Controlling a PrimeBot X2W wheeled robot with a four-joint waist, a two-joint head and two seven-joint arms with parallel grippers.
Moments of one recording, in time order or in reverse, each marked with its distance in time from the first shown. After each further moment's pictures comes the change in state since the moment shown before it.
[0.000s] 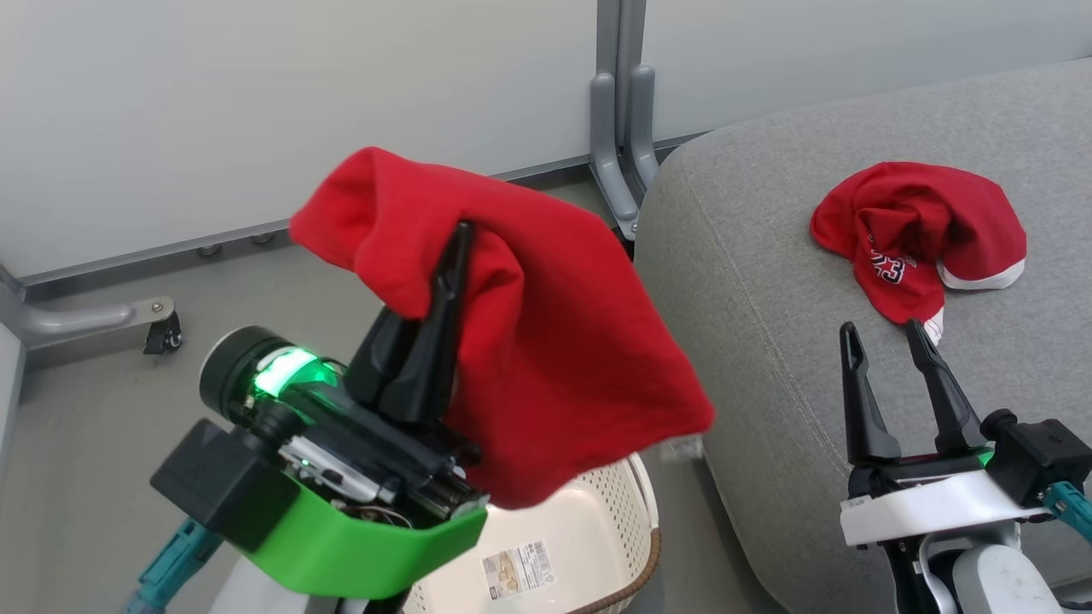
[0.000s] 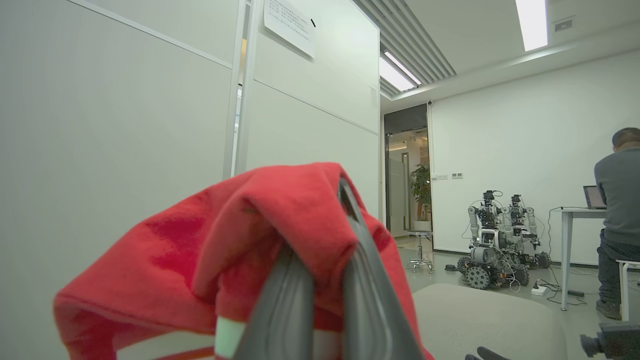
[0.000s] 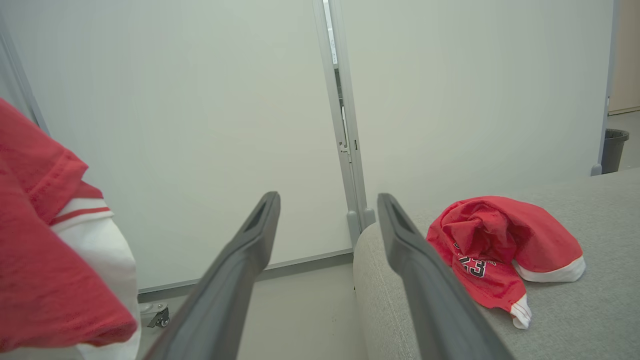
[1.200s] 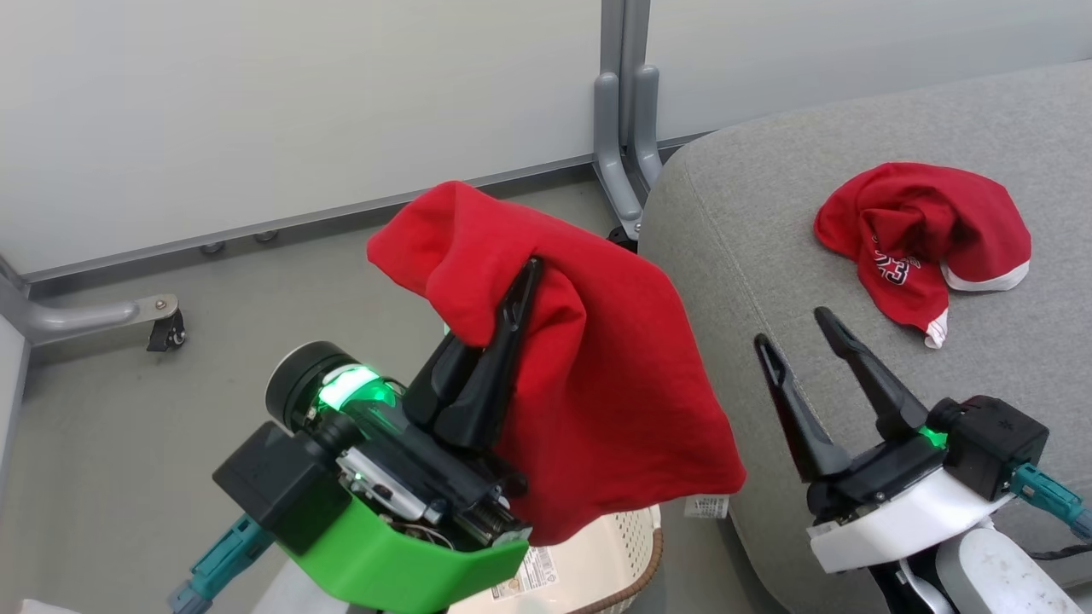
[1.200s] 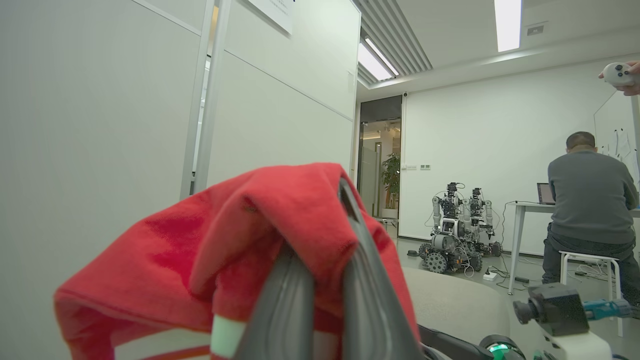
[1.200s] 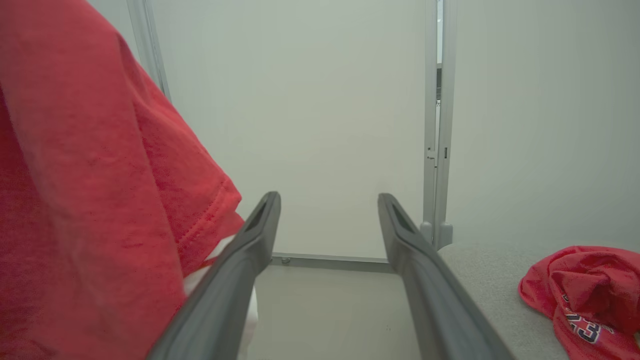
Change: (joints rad) left arm -0.005 0.009 -0.112 0.018 -0.065 -0.001 0.000; right arm -0.059 -0.228 0.273 -0.077 0.148 0.000 0.000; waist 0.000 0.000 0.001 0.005
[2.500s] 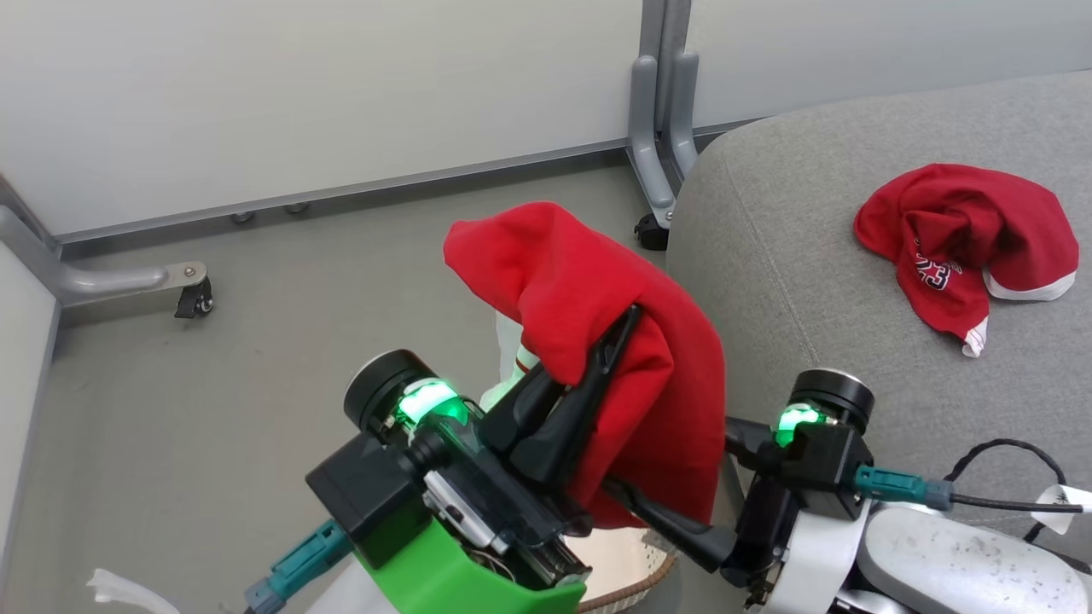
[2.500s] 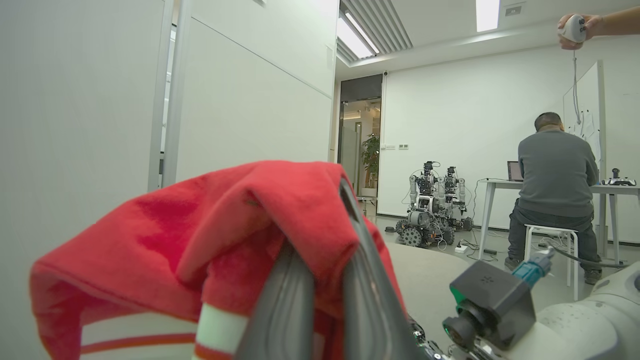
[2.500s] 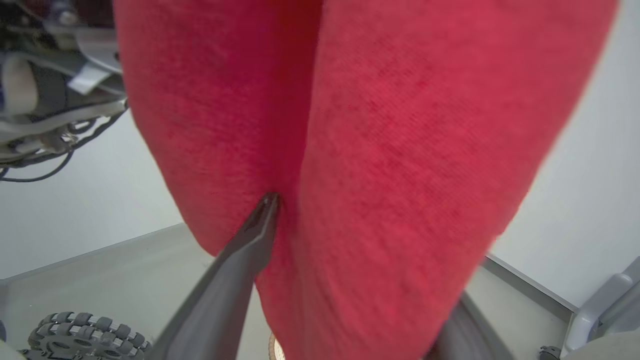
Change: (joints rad) left arm -0.051 0.024 -0.151 0.024 -0.017 0.000 0.000; right arm -0.477 -0.342 0.780 -0.036 0.215 0.000 0.000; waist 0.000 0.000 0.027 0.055
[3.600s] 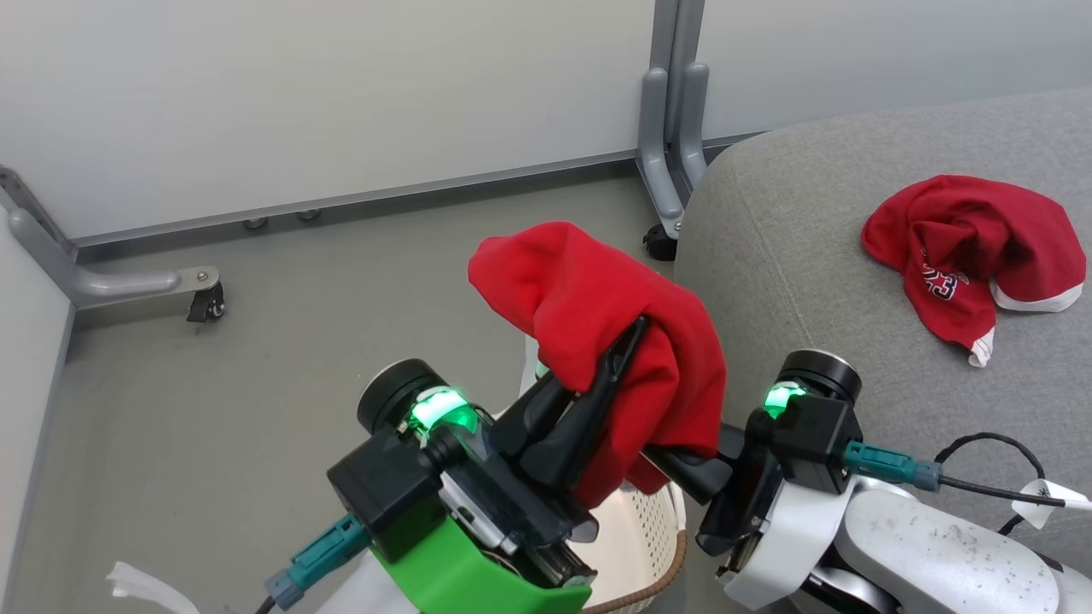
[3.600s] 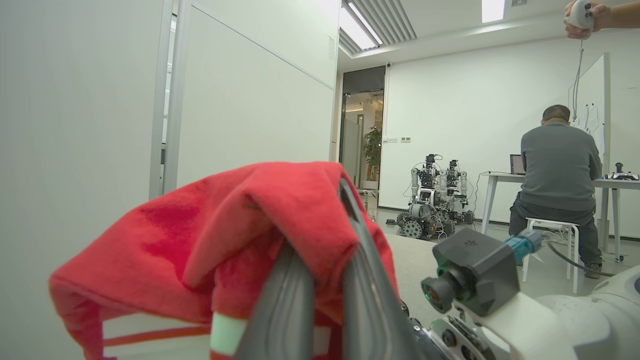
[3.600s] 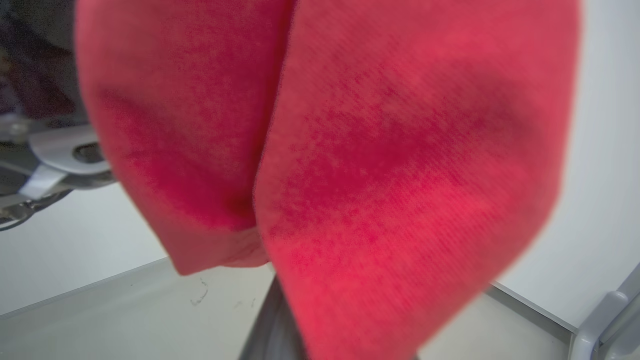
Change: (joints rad) left arm 0.000 -0.002 -0.024 0.040 -0.011 0.000 0.000; right arm 0.033 0.107 -0.098 0.053 -0.029 0.000 0.000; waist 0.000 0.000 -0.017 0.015
